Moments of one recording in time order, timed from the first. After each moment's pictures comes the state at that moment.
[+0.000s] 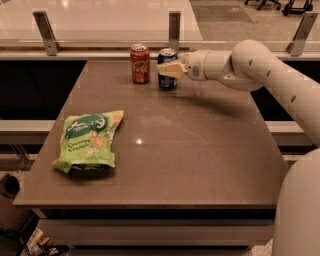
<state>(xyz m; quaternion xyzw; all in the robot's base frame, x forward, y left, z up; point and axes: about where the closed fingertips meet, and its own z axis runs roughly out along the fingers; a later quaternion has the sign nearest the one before) 0.783 -0.039 0.881 -0.36 0.71 0.27 0.54</state>
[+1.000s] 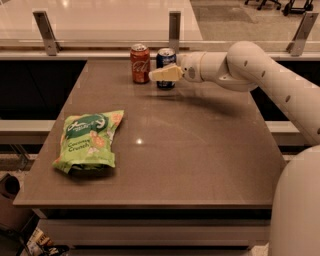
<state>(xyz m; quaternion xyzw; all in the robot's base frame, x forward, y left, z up) 0.783 -0.030 0.879 -0.36 0.71 0.28 0.54</state>
